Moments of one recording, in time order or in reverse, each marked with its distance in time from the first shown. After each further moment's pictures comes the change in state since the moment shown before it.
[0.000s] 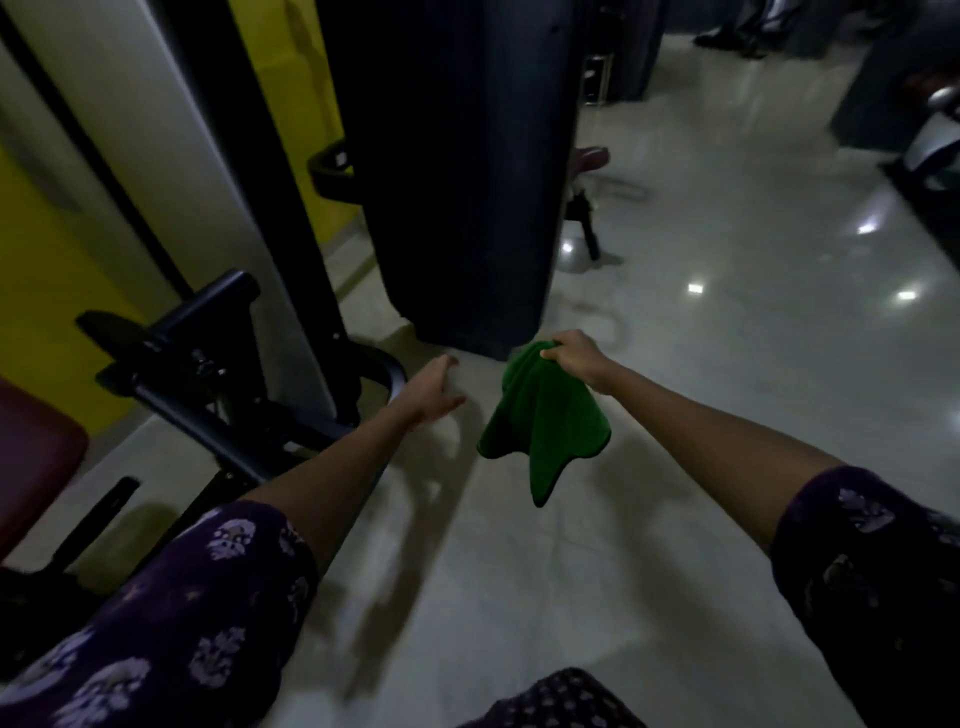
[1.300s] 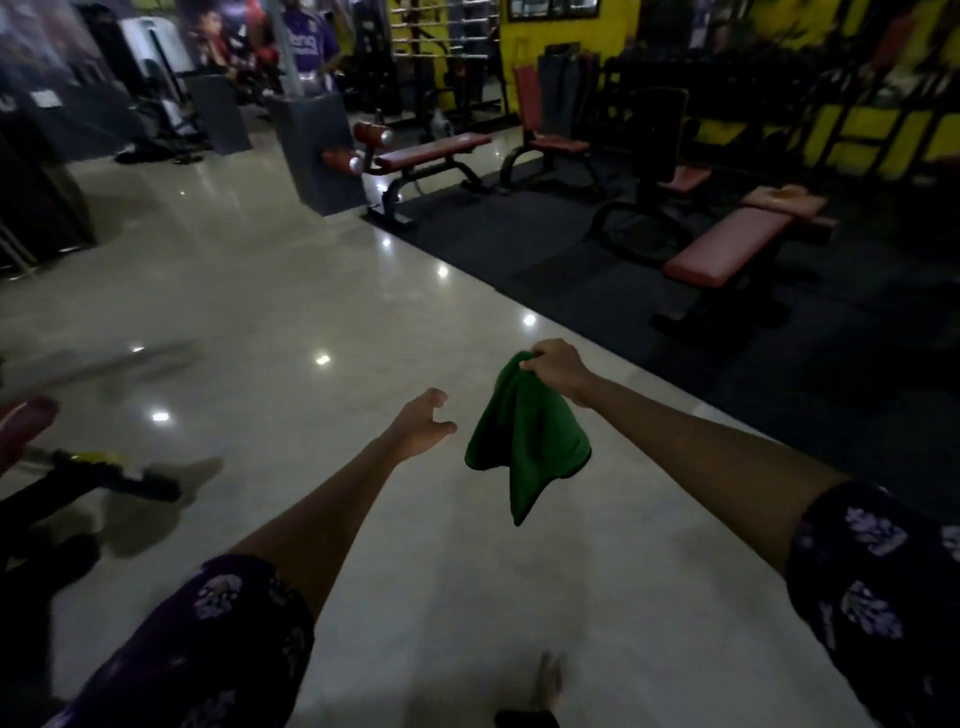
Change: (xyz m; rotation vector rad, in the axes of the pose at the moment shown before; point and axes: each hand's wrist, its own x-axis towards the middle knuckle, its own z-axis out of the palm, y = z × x) left_hand 0.610 0.650 0.257 0.032 -0.556 0.786; right_hand 0.214 0.393 -0.606 0.219 0.888 0.597
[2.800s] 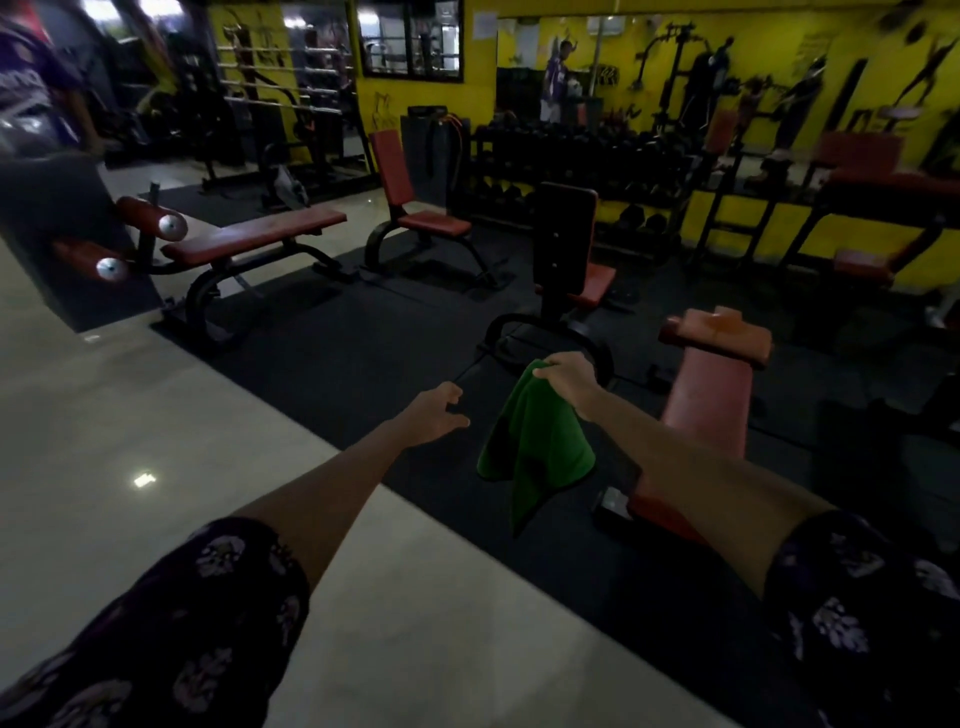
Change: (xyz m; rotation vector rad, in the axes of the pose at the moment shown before) left_hand 1.123 0.302 -0.047 0.002 -0.230 0.336; right_hand 1.025 0.131 -0.383 0.106 0.376 0.227
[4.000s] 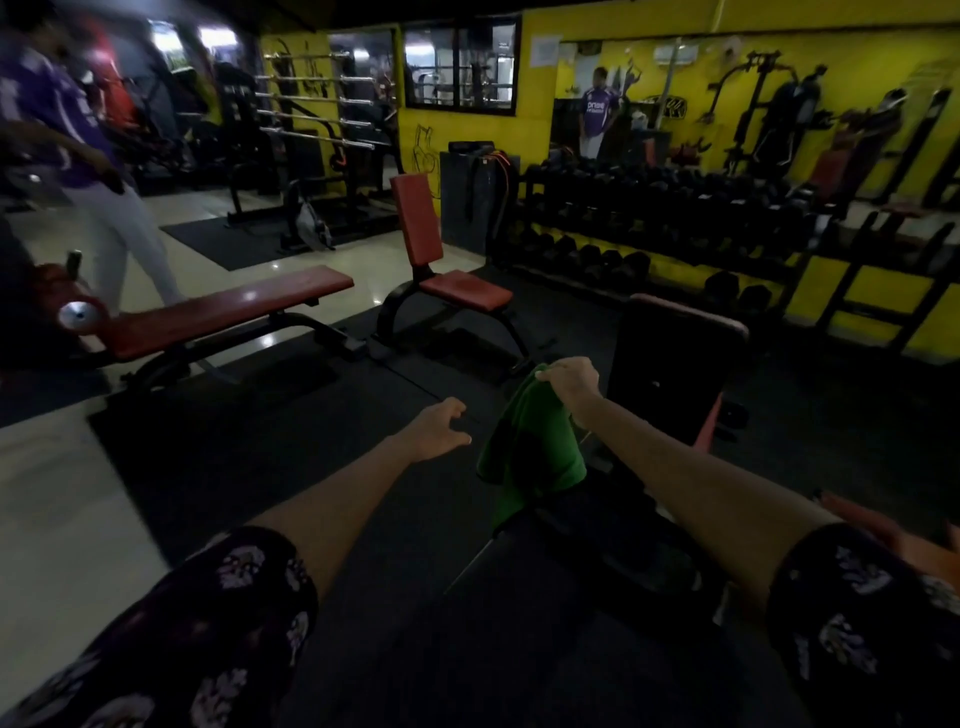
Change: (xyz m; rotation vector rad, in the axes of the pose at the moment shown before) left_hand 0.839 -0.113 -0.249 -0.011 0.054 -0.096; right_hand 0.888 -0.159 0.082 0.138 0.048 0.000
